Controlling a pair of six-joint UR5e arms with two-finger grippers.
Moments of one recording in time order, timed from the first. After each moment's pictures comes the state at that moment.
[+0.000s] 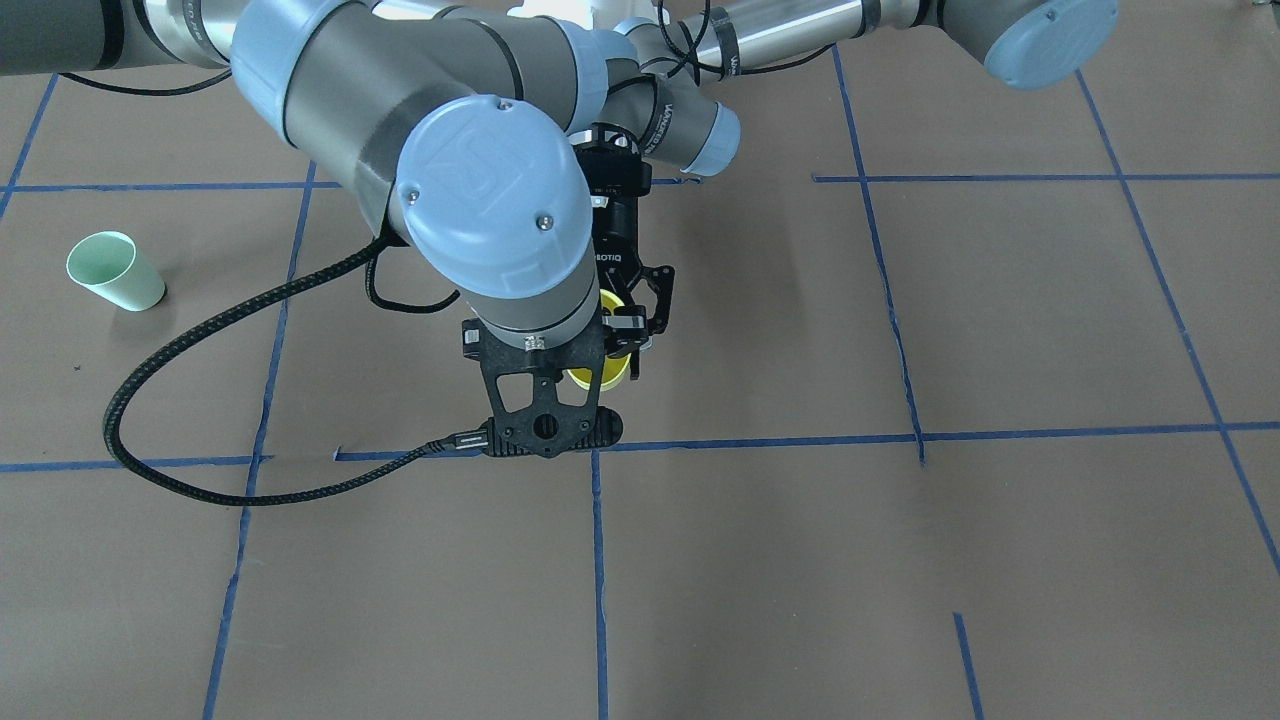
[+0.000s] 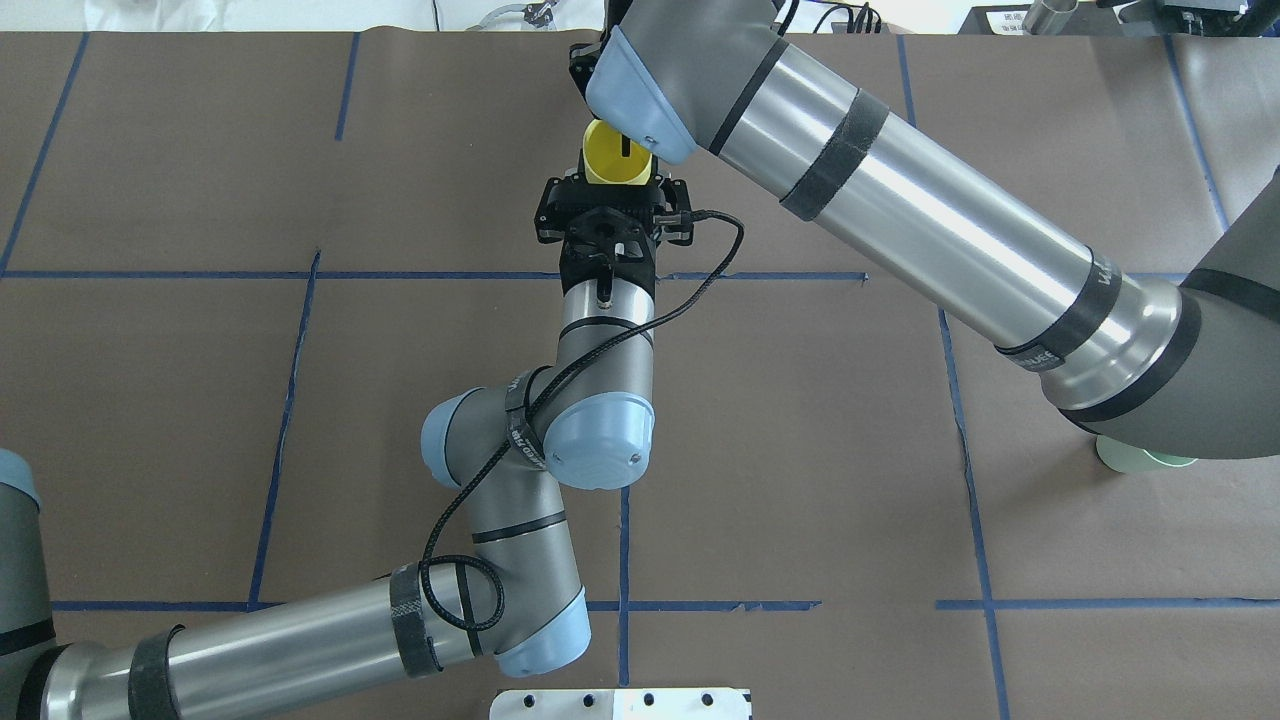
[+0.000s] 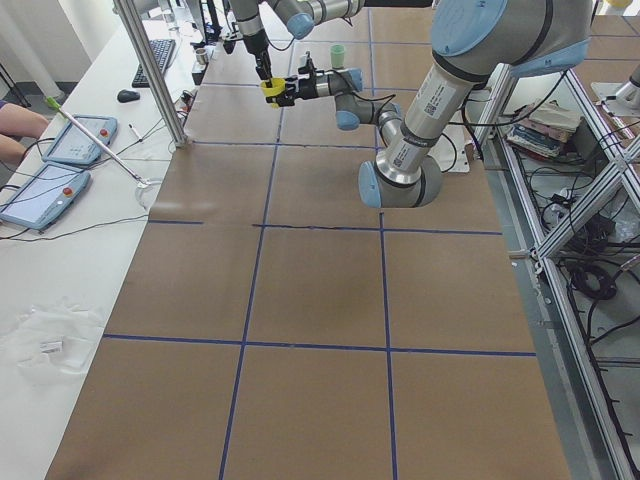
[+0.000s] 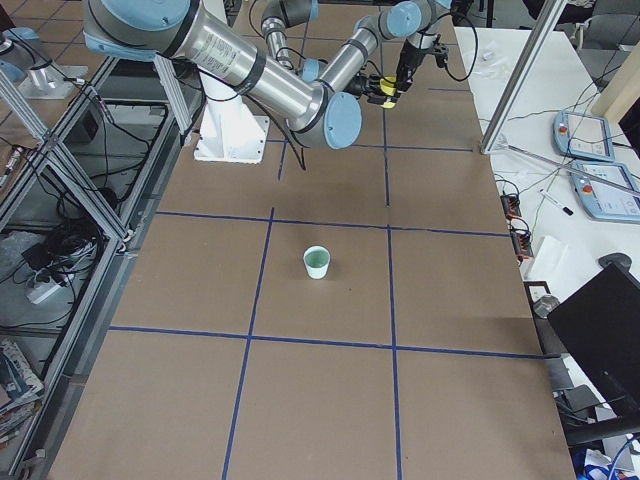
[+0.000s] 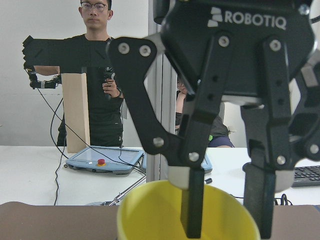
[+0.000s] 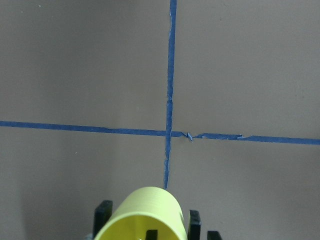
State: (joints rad) left arm -0.35 -2.42 -1.35 -2.27 -0.53 -1.04; right arm 0.87 -0.37 1.20 -1.96 2.31 0.76
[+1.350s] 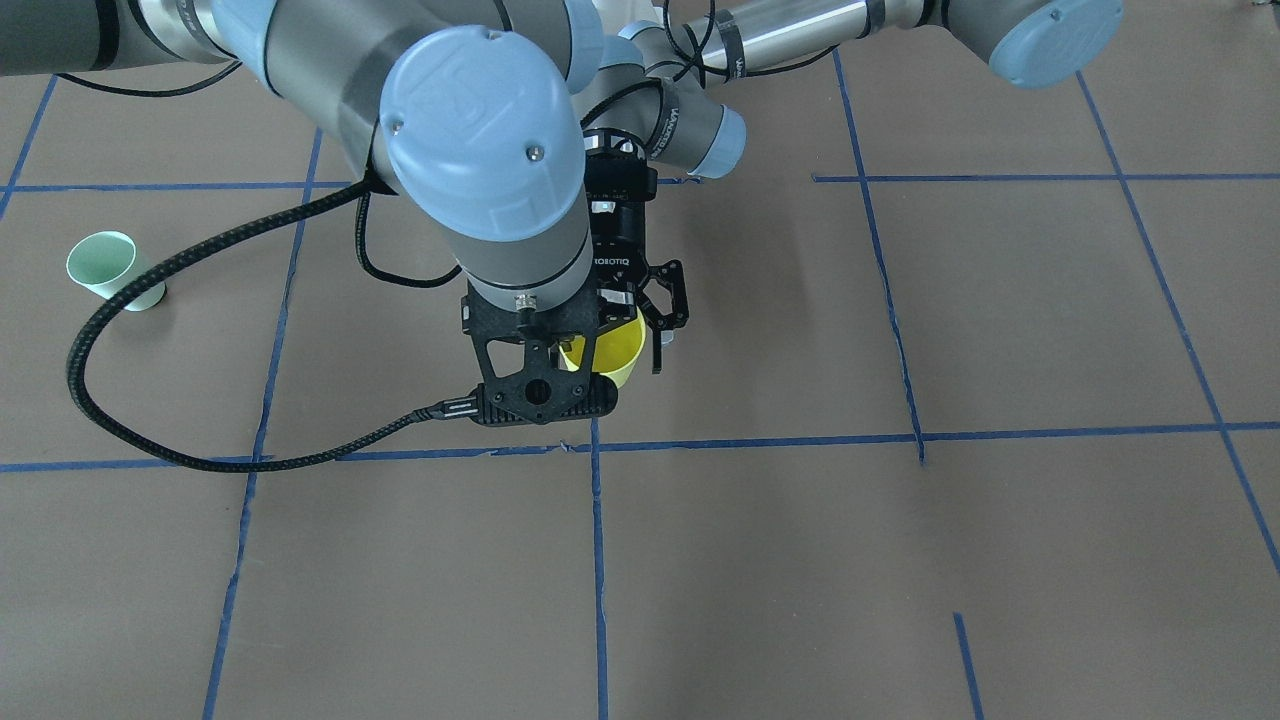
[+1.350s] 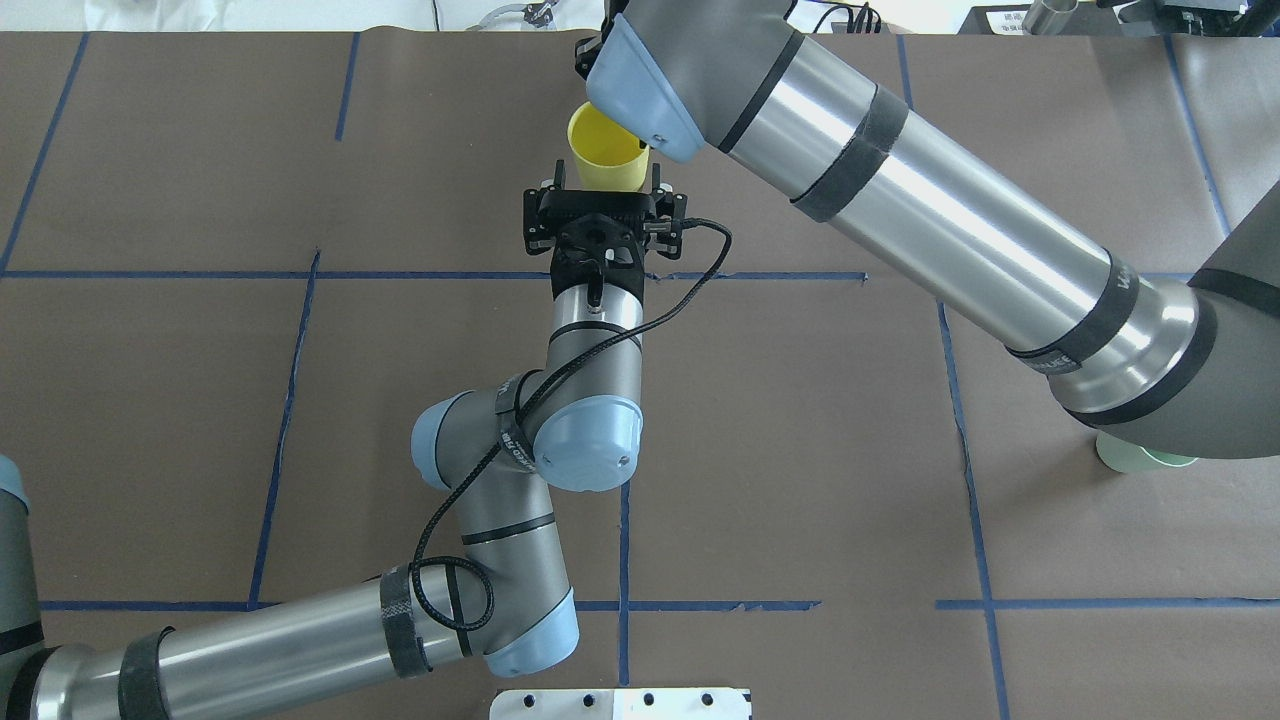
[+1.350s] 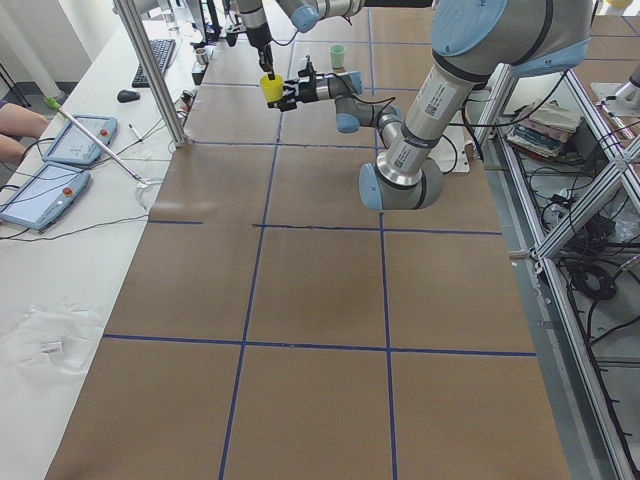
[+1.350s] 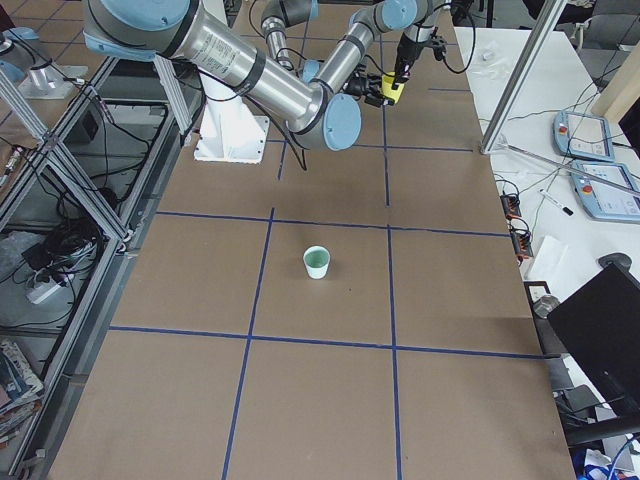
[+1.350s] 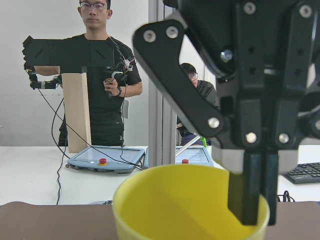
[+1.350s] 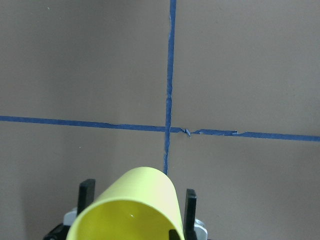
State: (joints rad) left arm -0.35 -2.40 -1.35 -2.26 -0.54 -1.02; right arm 0.88 -0.37 1.30 -2.01 2.29 0.76
